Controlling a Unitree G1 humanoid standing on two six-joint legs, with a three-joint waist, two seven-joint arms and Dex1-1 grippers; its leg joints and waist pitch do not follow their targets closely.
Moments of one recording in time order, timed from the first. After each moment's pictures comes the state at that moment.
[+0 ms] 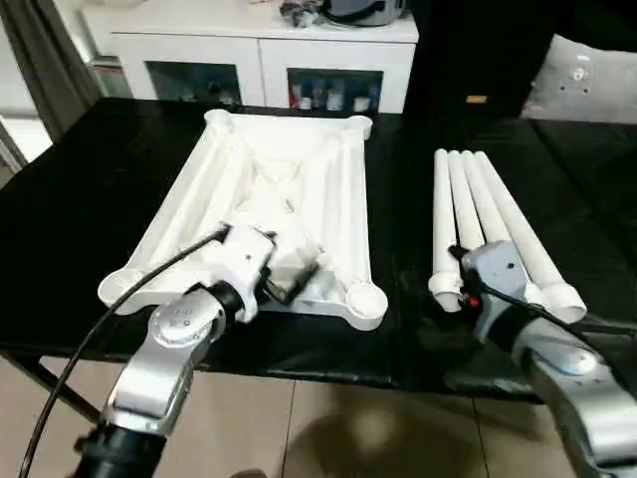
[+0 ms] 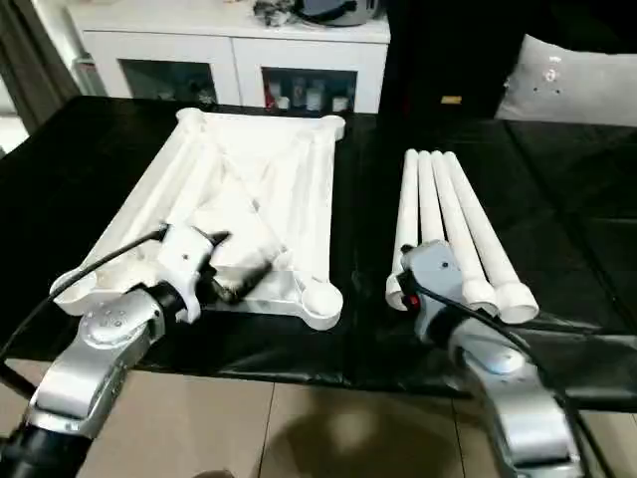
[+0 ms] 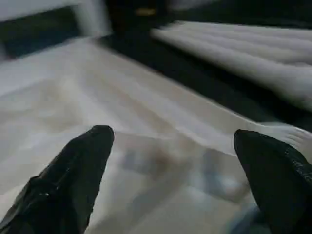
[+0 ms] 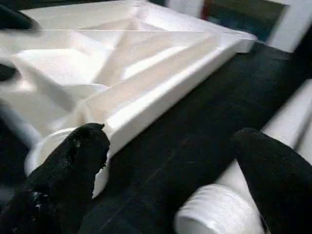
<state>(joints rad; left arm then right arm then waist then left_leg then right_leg) -0.25 0.33 -0.21 0.01 -0.10 0.27 -0.64 -0.03 -0.42 0.02 -0.28 0.19 0.44 0.53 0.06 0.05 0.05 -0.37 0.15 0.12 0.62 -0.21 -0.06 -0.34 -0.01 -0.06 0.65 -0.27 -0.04</state>
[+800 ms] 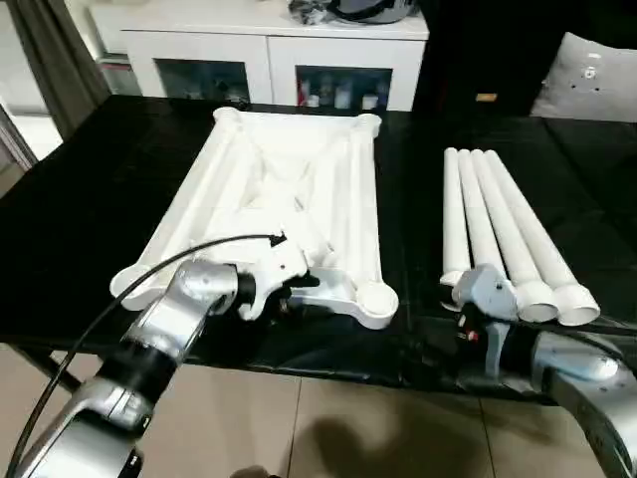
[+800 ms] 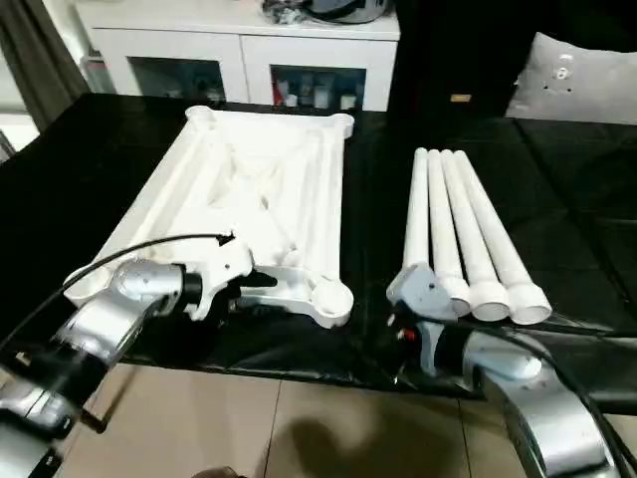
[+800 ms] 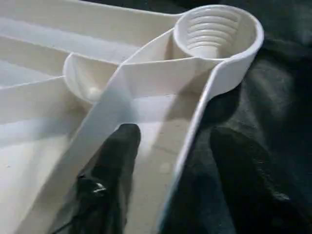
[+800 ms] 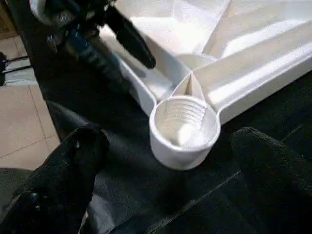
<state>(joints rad) -0.59 0.38 -0.37 0.53 -0.03 0.12 -1.03 0.01 -0.56 0.08 -0.35 0.28 0.54 0.75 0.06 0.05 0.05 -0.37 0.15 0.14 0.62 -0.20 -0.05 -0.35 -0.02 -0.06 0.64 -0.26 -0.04</state>
